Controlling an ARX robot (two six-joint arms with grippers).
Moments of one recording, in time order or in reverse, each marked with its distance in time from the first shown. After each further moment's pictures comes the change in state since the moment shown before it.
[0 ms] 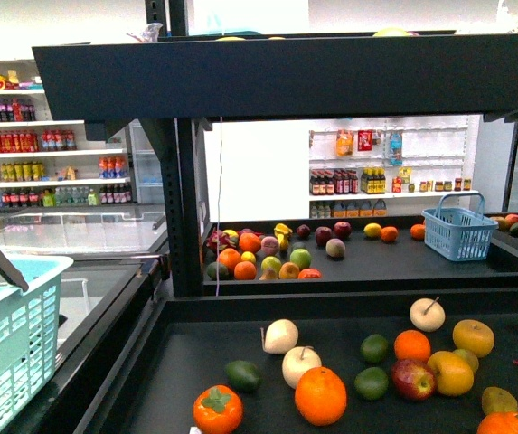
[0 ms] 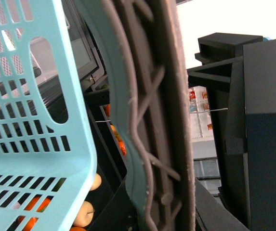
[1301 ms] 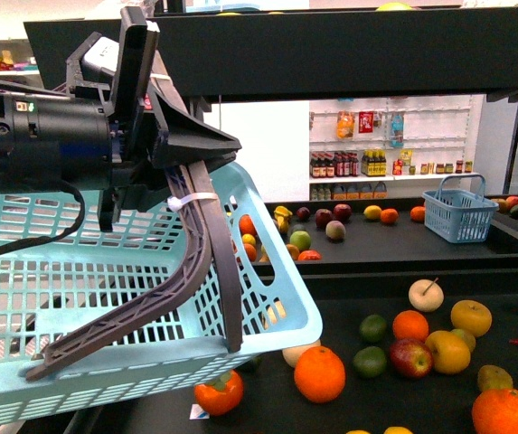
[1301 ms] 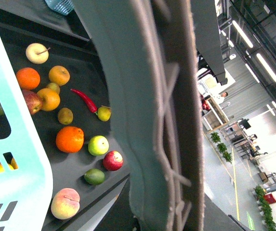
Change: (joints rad) left arm -0.584 -0.085 -0.049 0.000 0.453 0.438; right arm 0.000 0.000 0.000 0.000 0.000 0.000
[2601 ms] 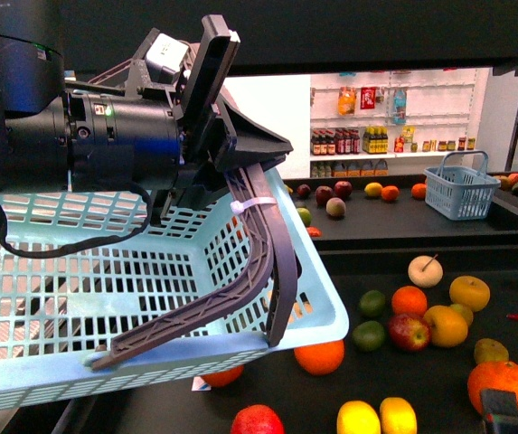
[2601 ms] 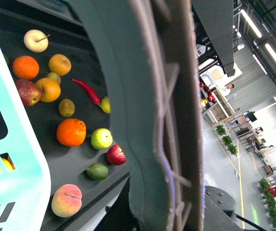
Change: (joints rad) left arm -0.081 0.071 0.029 -0.010 -0.071 0.037; right arm -0.020 1.984 0.703 0.533 0.020 0.165
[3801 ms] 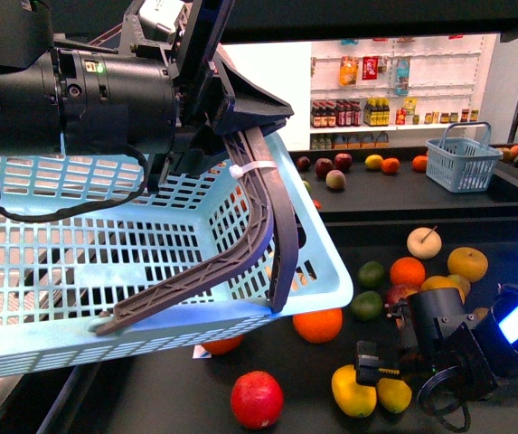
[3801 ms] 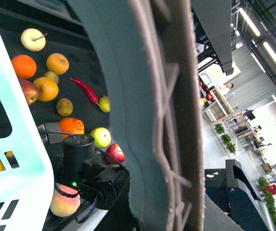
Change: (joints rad) left arm 0.000 0.000 0.000 0.000 0.002 0.000; right arm 0.084 0.842 1.017 -0.179 0.006 0.058
